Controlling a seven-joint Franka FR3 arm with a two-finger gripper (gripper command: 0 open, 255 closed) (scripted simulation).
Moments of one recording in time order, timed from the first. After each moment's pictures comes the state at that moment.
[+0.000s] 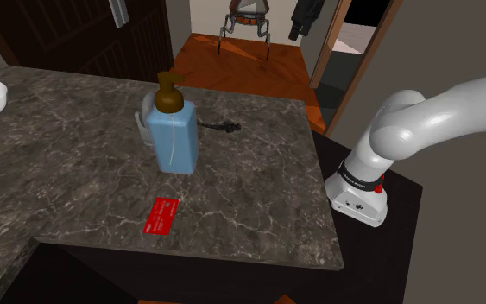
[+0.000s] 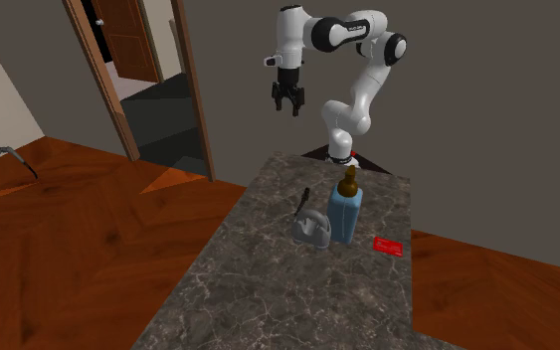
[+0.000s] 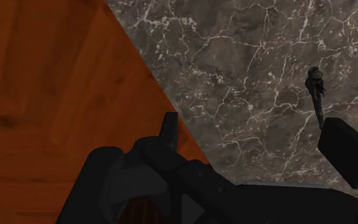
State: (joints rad) arm 0.02 -0.78 -0.07 -2.35 0.06 1.67 -0.13
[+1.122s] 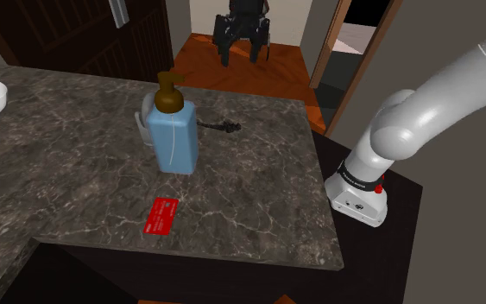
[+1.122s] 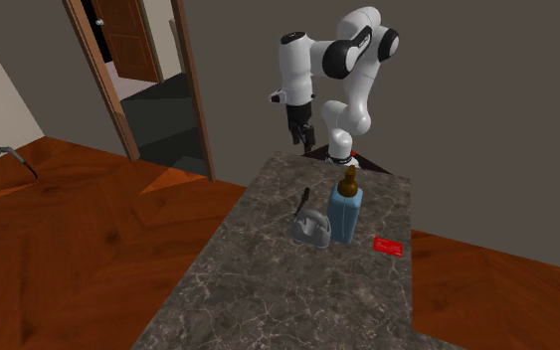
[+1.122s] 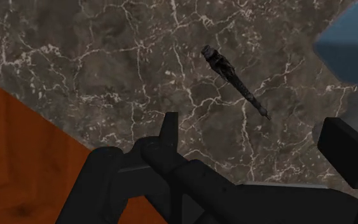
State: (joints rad) arm 0.04 -0.39 0.25 -2.14 0.24 1.74 0.47
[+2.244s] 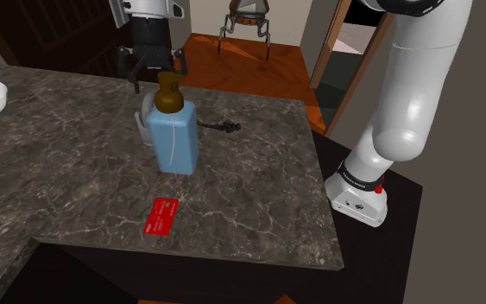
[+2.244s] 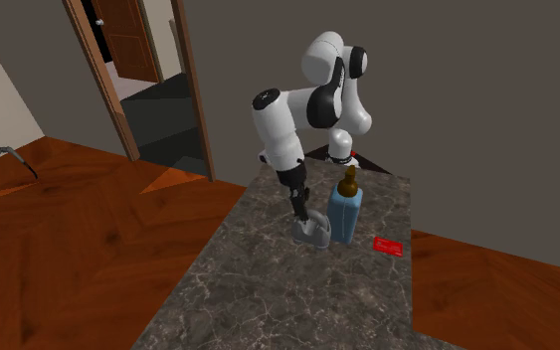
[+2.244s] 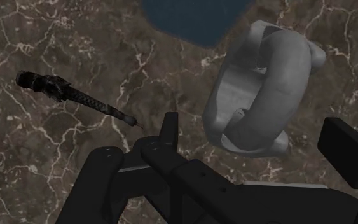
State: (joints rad) arm 0.13 0.32 0.40 -1.54 0.19 1.75 1.11
